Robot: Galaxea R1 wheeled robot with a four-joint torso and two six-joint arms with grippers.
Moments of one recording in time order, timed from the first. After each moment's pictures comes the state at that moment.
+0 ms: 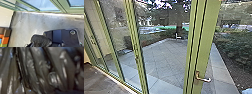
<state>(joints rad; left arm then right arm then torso) 1.52 2.92 -2.51 -0.46 0.03 0.53 -1.17 1.56 -0.86 0.37 -0.02 -0.05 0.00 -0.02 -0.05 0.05</state>
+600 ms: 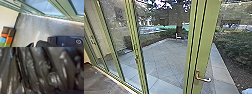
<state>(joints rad) 1.52 2.92 -2.51 -0.46 0.03 0.53 -0.80 1.50 -0.85 0.53 -0.28 -0.03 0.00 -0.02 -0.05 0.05</state>
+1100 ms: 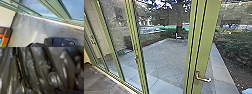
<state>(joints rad) 1.52 2.92 -2.51 -0.46 0.03 0.53 -0.54 1.50 -0.99 0.54 -0.54 0.08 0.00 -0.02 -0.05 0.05</state>
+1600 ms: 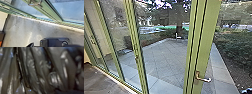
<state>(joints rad) 1.52 2.93 -2.51 -0.47 0.03 0.53 -0.35 1.58 -1.07 0.37 -0.74 0.39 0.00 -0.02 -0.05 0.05</state>
